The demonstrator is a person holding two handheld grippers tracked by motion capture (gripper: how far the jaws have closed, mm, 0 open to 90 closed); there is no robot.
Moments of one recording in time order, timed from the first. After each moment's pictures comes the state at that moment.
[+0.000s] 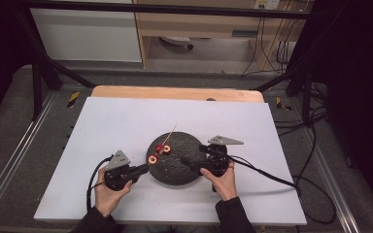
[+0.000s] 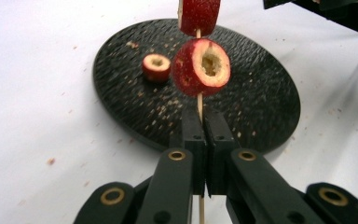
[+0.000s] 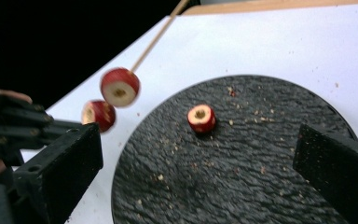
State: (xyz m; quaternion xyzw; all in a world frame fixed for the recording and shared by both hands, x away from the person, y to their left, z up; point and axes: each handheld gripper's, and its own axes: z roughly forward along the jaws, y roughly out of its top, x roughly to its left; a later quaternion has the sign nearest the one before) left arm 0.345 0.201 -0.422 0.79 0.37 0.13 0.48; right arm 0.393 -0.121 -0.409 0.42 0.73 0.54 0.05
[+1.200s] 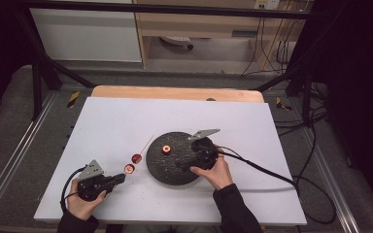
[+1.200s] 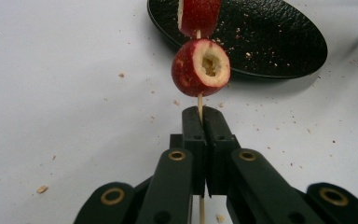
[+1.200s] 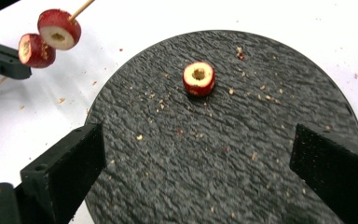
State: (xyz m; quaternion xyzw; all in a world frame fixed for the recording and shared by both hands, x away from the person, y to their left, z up) left arm 0.326 0.265 -0.441 0.79 0.38 0.12 0.46; right arm 0.415 -0.087 -0.396 0.35 0.84 0.40 0.07
